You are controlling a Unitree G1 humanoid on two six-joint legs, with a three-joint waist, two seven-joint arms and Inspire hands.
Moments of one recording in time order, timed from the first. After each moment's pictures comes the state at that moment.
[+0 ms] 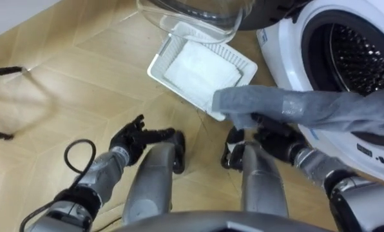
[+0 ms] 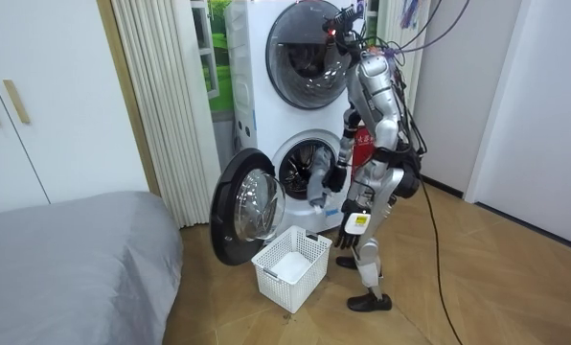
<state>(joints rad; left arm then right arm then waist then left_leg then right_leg) -0.11 0.25 -0.29 0.91 -0.72 0.02 -0.08 -0.36 -0.34 0.20 1.31 1.18 0.13 0.38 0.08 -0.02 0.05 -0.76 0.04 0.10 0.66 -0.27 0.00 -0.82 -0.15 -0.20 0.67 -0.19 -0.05</state>
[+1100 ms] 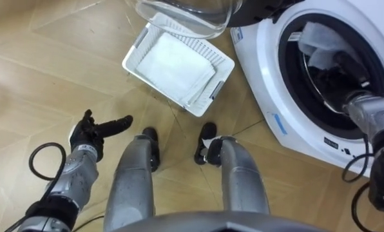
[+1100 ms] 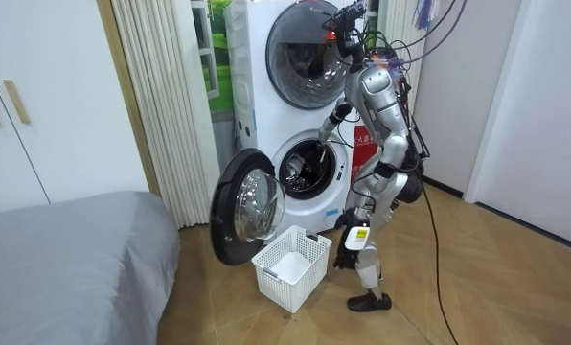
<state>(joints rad) -0.01 0.31 -0.16 0.69 -0.72 0.01 0.23 -0.51 -0.51 -0.21 1.16 1.45 0.19 -0.30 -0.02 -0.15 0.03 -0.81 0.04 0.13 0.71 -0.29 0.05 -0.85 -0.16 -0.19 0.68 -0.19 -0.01</state>
